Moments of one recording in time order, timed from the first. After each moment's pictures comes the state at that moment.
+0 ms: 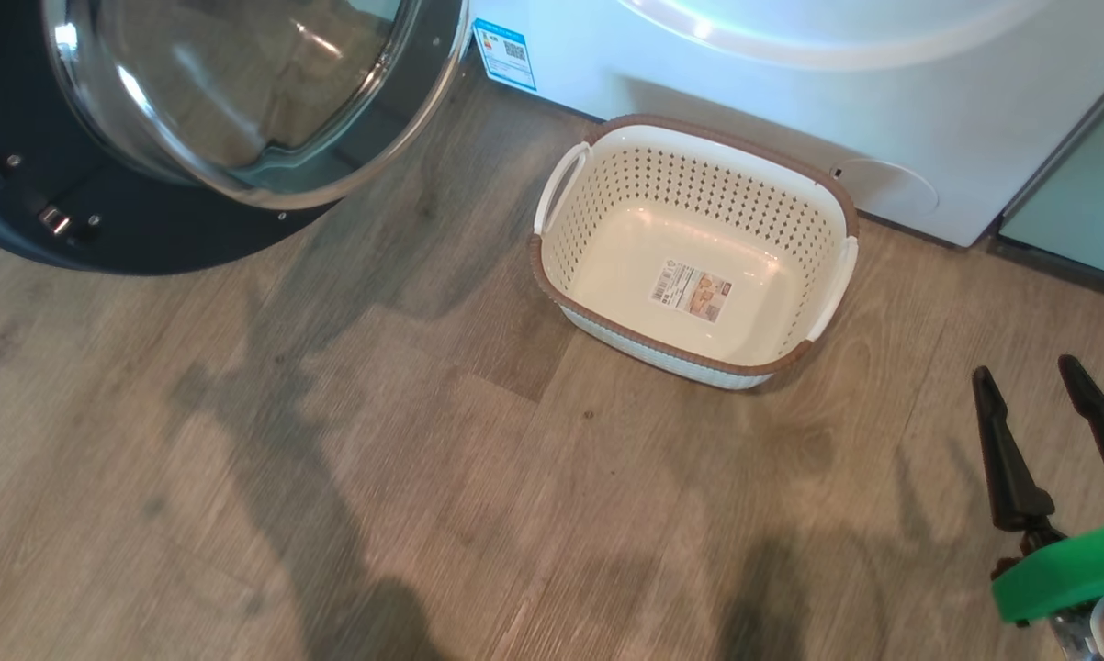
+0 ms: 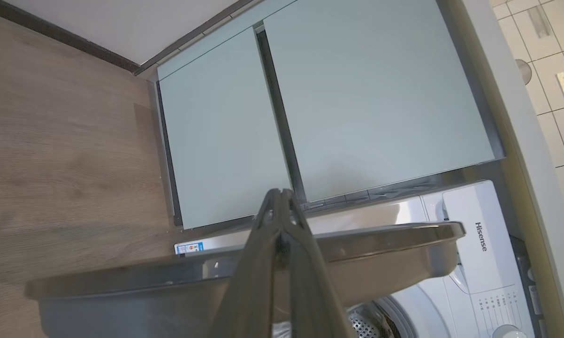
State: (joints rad) left arm -0.88 0.57 0.28 0.83 -1.51 -0.06 0.28; right arm 0.05 -0.16 0.02 -0.26 0.20 0.13 0.10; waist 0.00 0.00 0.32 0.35
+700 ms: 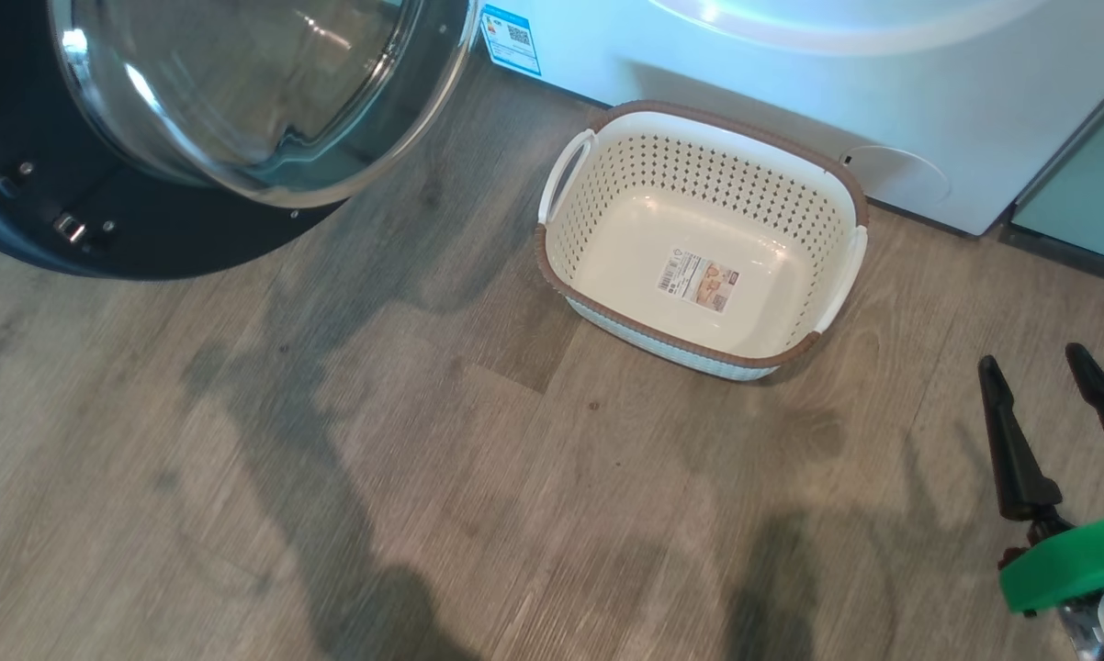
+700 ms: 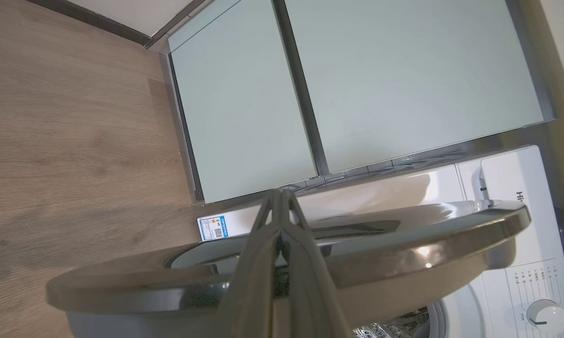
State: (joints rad) left arm -0.89 0.57 0.23 0.85 -1.49 -0.07 0.37; right arm 0.03 -0.18 0.01 -0.26 0.20 0.13 0.11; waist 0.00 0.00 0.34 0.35
